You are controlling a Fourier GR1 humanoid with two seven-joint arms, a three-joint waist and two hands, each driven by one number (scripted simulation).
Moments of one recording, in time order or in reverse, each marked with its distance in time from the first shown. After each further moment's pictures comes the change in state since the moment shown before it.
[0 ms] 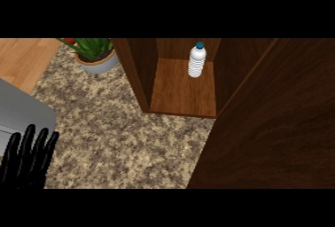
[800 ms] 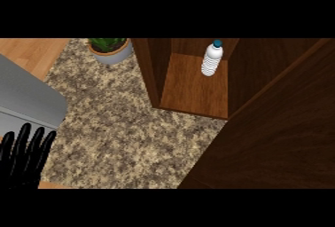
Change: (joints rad) left arm -0.004 0.041 0.028 -0.012 0.027 -0.079 0.002; right arm 0.039 0.038 -0.014 0.103 -0.367 0.035 0.063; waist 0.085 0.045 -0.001
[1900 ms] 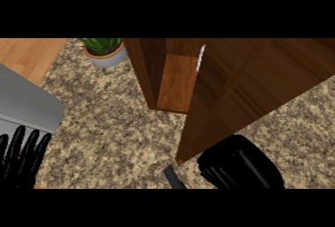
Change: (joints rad) left arm 0.031 0.008 0.027 0.003 0.024 -0.039 -0.007; right arm -0.188 0.109 -0.326 0.299 -0.103 -0.441 -0.096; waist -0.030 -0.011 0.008
